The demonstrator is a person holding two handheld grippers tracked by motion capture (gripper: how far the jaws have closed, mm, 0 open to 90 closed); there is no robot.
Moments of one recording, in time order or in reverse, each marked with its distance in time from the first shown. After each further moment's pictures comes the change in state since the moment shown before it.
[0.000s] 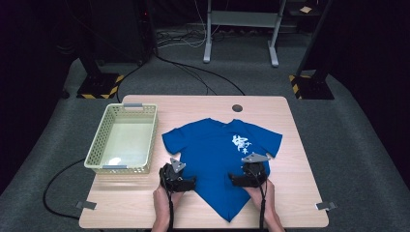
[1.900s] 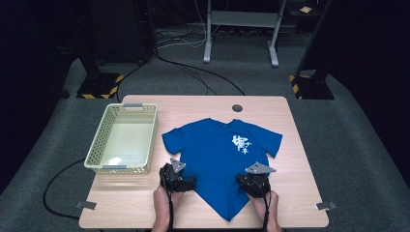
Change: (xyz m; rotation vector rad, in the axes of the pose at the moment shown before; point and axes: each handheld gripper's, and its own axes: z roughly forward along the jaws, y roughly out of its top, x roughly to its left) left arm 0.000 0.000 0.000 -0.001 -0.002 0.002; right arm 0.003 -0.029 -0.017 -0.056 0.045 0.009
